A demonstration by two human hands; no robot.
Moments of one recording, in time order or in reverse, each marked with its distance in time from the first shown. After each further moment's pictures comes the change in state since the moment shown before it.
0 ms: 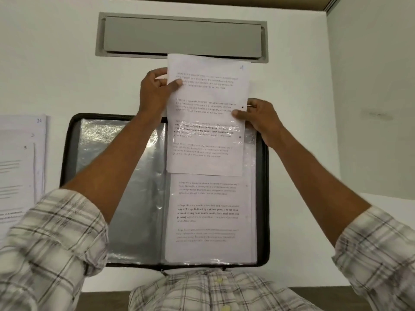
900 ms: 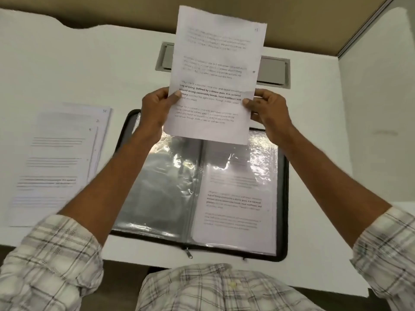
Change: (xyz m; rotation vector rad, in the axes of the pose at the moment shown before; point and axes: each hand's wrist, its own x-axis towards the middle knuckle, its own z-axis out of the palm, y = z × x) left_hand -0.101 0.023 -0.107 -0.162 0.056 0.109; right_hand -0.071 -0.076 0.079 0.130 -0.011 -0.258
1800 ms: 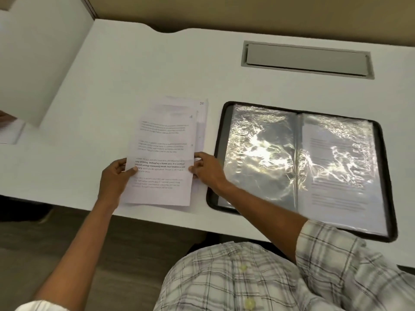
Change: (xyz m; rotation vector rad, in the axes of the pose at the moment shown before) left_hand -0.125 -0.094 -0.450 0.378 0.284 -0.266; right_hand -0.142 0.153 0.424 -0.339 -0.261 0.202
